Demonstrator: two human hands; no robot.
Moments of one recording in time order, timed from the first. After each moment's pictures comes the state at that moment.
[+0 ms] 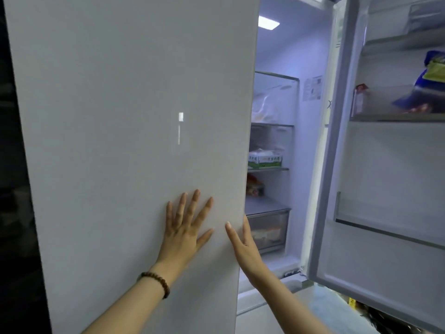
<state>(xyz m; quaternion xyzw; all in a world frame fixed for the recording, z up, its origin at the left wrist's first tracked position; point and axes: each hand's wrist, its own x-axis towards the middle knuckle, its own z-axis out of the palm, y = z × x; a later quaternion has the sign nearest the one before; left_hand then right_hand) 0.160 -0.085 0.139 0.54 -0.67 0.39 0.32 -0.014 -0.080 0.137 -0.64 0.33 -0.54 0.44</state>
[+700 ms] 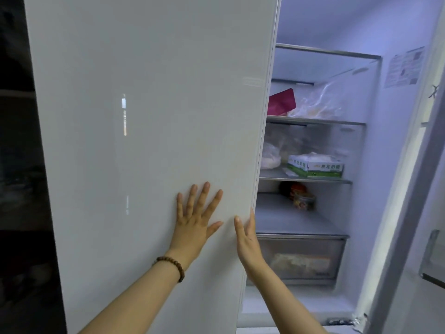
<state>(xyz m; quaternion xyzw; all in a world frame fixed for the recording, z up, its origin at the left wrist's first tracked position) 0.165 -0.163 0.136 0.66 -0.56 0.44 0.22 0.017 -0.203 0.127 -0.67 0.27 -0.50 0.47</state>
